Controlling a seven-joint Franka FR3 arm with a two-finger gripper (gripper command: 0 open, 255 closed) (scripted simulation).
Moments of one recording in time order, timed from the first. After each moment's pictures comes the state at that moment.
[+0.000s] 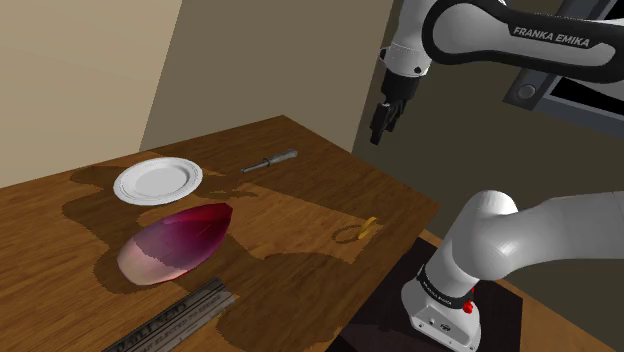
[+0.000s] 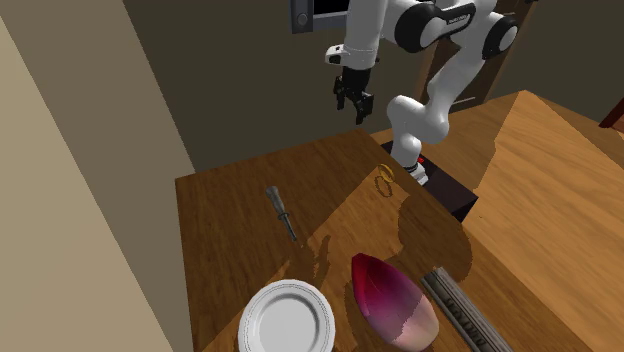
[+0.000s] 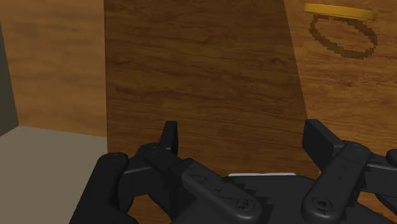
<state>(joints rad) 0.01 -0.82 -0.02 -2.39 -0.06 1.59 -0.06</state>
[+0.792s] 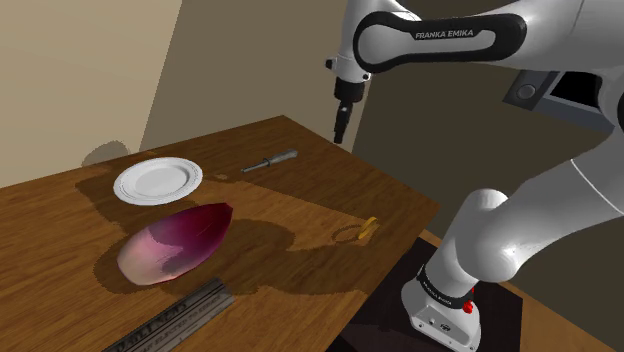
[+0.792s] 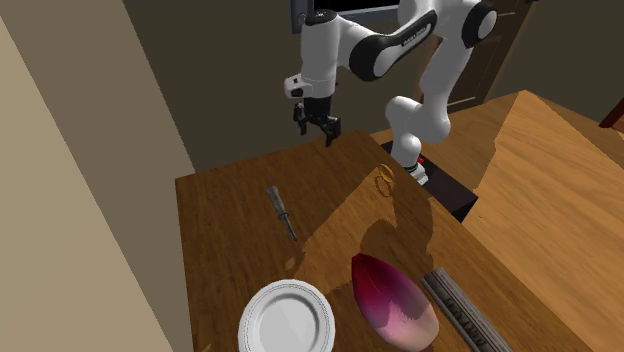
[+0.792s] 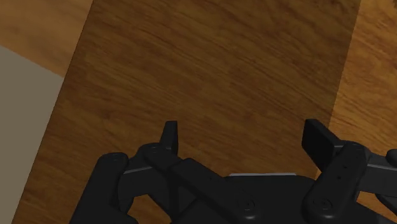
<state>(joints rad) 0.12 -0.44 -0.11 -2.24 -0.10 1.80 -0.41</state>
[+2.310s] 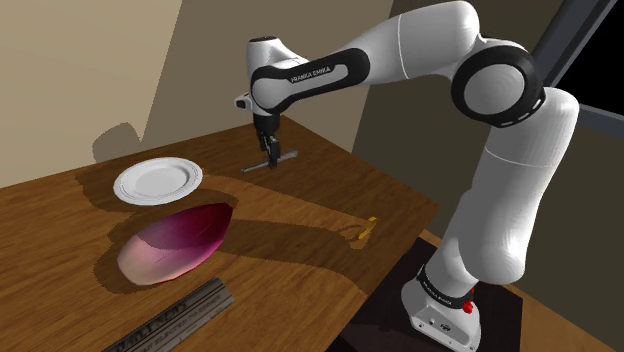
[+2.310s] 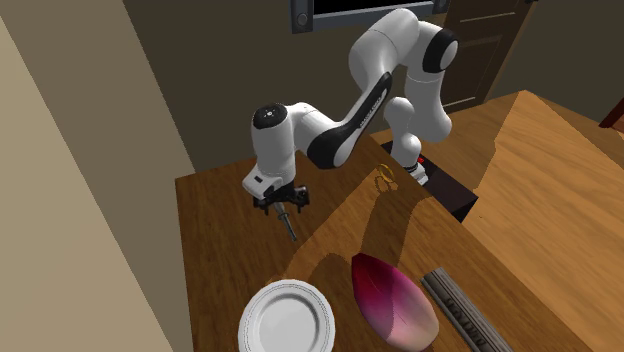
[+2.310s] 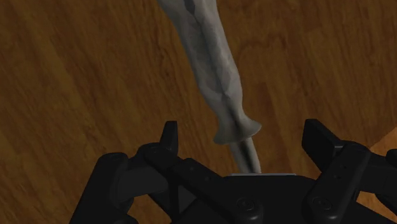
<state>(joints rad) 0.24 0.21 -0.06 -1.83 -0.05 2.00 -0.94</state>
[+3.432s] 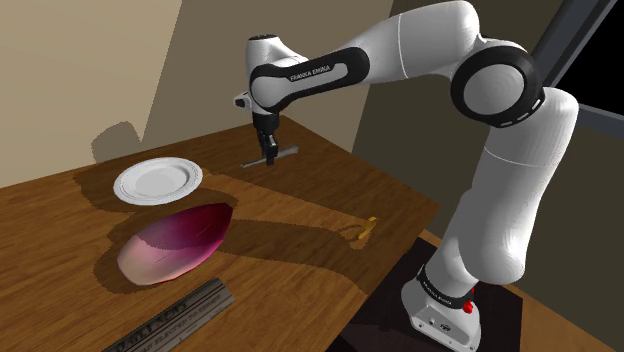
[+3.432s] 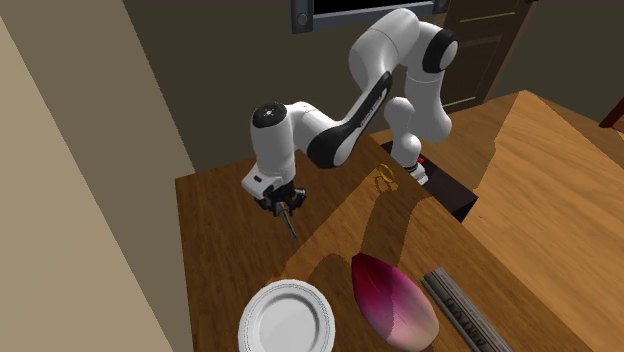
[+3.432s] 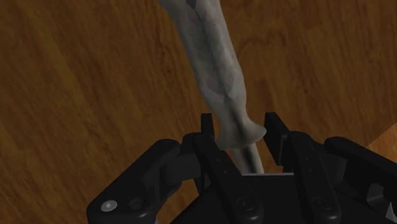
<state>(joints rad) 0.24 0.21 -0.06 -1.82 -0.05 1.99 -0.94</state>
